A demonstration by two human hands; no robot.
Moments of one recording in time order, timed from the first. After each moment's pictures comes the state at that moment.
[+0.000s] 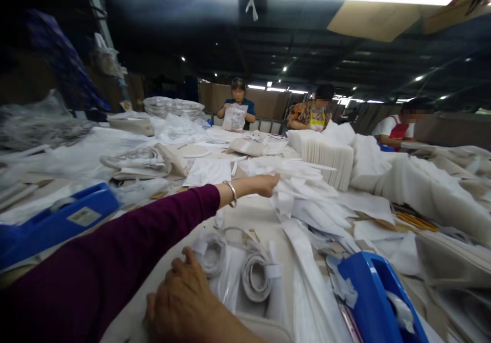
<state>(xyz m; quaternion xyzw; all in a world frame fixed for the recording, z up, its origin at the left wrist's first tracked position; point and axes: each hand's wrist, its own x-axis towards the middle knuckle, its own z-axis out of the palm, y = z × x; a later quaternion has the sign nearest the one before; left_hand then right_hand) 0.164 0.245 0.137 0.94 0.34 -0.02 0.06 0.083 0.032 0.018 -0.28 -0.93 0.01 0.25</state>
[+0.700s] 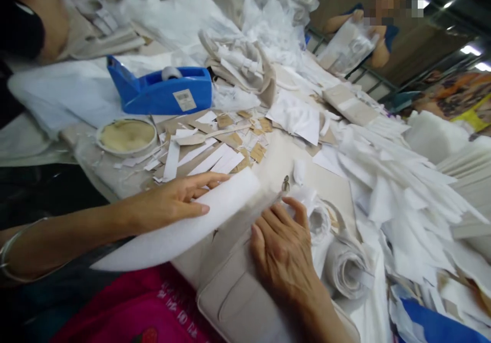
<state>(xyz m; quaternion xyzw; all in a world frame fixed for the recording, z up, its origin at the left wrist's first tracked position) -0.145 -0.031 0.048 0.45 0.51 0.36 0.64 0.090 0.021 0.059 -0.27 -0.95 0.05 0.14</state>
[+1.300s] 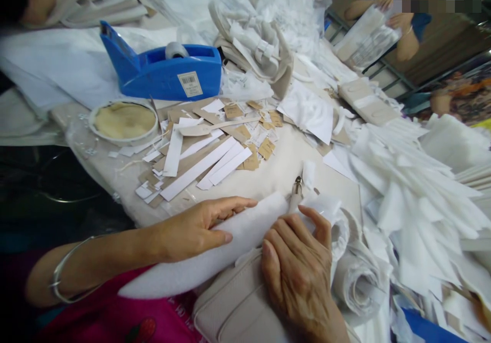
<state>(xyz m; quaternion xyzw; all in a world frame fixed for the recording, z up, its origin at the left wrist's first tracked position) -0.101 -0.034 0.011 0.46 0.41 0.46 0.64 0.092 0.017 0.065 -0.24 -0.95 0.07 0.16</state>
